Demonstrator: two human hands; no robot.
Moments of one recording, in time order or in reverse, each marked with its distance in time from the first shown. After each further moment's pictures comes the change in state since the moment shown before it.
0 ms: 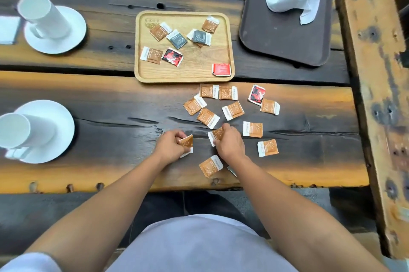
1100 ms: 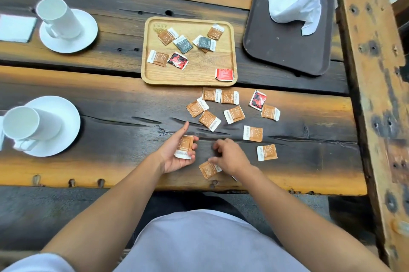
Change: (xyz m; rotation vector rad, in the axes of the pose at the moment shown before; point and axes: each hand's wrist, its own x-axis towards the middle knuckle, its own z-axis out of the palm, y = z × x) left_hand -0.020 0.013 -0.002 -1.175 -0.584 -0.386; right_hand -0.024 0.019 -0.007 -0.079 -0.236 -0.221
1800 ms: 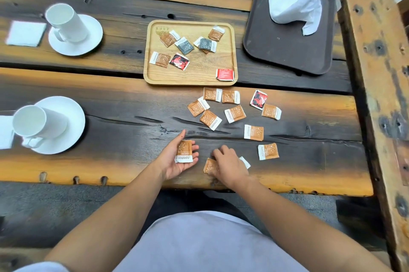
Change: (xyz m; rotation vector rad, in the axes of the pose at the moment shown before) left_hand -0.003 -0.026 -0.006 -0.021 0.174 0.124; right_hand -0.017 0.011 0.030 -0.266 0.006 -0.110
